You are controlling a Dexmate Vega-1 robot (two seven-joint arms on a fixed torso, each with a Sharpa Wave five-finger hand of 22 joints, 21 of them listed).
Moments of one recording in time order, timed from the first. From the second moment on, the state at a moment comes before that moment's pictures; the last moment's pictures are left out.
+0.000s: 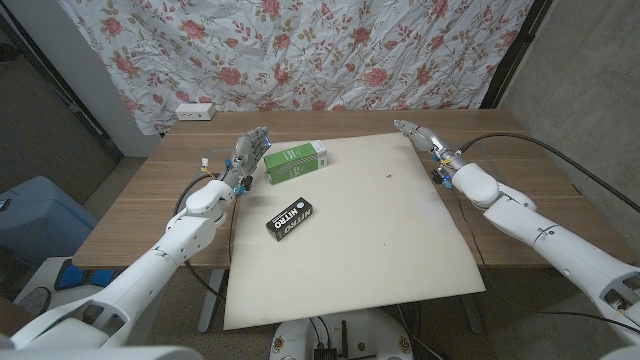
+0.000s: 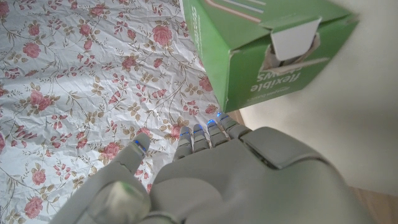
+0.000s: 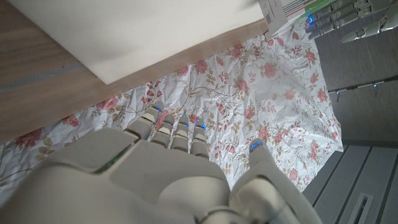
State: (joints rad) left arm 0.86 0.56 0.36 -1.36 -0.67 -0.23 -0.04; left_hand 0.02 0.07 0.69 0.11 0.20 0.07 -0.01 0.19 0.17 0.01 -0.05 0.20 0.17 0.00 -0.02 0.18 0.17 0.03 -0.03 0.19 0.17; right arm -0.73 -0.75 -0.53 -1.38 -0.01 0.31 -0.09; right_hand 0.09 0.09 0.34 -0.06 0.20 0.14 -0.08 0.18 0.17 0.10 -0.02 0.19 0.19 0.00 -0.01 0.20 0.29 0.15 0.00 0.17 0.17
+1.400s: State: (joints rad) left arm 0.84 0.56 0.36 -1.34 -0.66 -0.21 -0.03; left_hand 0.02 0.07 0.69 0.11 0.20 0.07 -0.01 0.19 0.17 0.02 -0.05 0.20 0.17 0.00 -0.02 0.18 0.17 0.04 -0.04 0.19 0.17; right arm -0.63 -0.95 -0.62 -1.63 -0.44 0.06 0.13; right_hand 0.26 0.09 0.42 -0.18 0.20 0.09 -0.15 0.19 0.18 -0.03 0.00 0.18 0.19 -0.11 0.04 0.19 0.23 0.09 0.06 0.19 0.17
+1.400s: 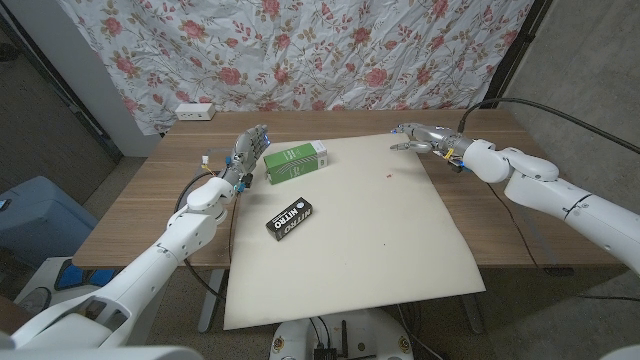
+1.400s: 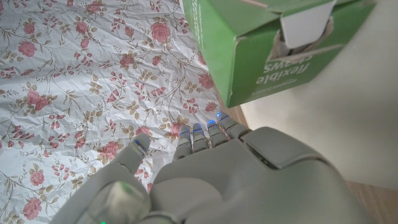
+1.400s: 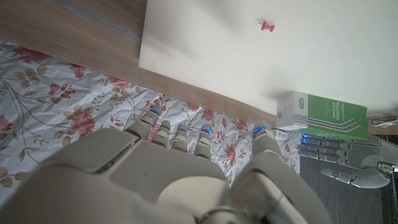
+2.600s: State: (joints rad) left arm 0.86 0.59 0.34 -1.39 -0.66 -0.18 0.01; left_hand 0.02 0.07 0.69 0.10 0.20 0.10 -0.03 0.19 0.17 0.04 -0.07 0.20 0.17 0.01 -0.03 0.18 0.17 0.05 -0.04 0.19 0.16; right arm -0.57 -0.97 -0.68 -1.79 -0.68 -0.06 0.42; right_hand 0.54 -0.02 0.50 -0.20 0.21 0.14 -0.14 0.27 0.21 -0.04 0.03 0.20 0.20 -0.06 0.10 0.21 0.21 0.19 0.10 0.20 0.16
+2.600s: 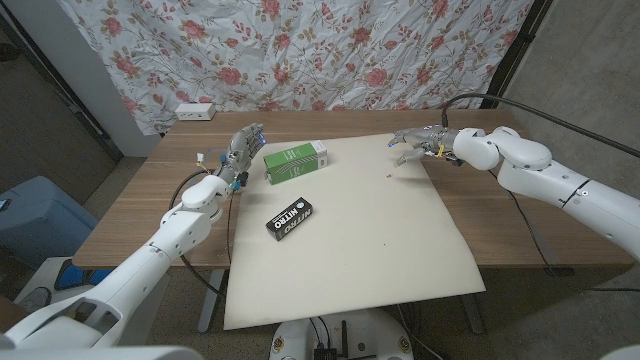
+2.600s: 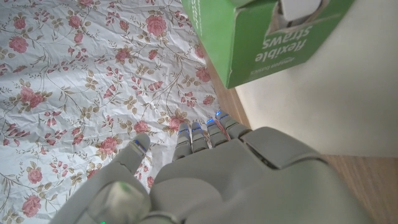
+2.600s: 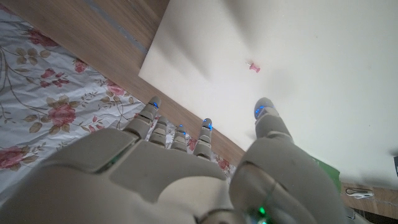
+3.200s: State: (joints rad) left arm 0.87 0.58 0.34 -1.39 -0.66 -0.19 0.02; left_hand 0.02 0.07 0.70 0.10 0.20 0.10 -0.02 0.19 0.17 0.05 -0.06 0.20 0.17 0.02 -0.03 0.18 0.17 0.05 -0.04 0.19 0.17; right arm -0.58 -0.94 -0.71 -1.79 -0.83 -0.07 0.44; right_hand 0.67 -0.07 0.52 -0.19 0.20 0.22 -0.19 0.32 0.22 -0.01 0.02 0.20 0.20 -0.03 0.09 0.22 0.21 0.22 0.08 0.20 0.17
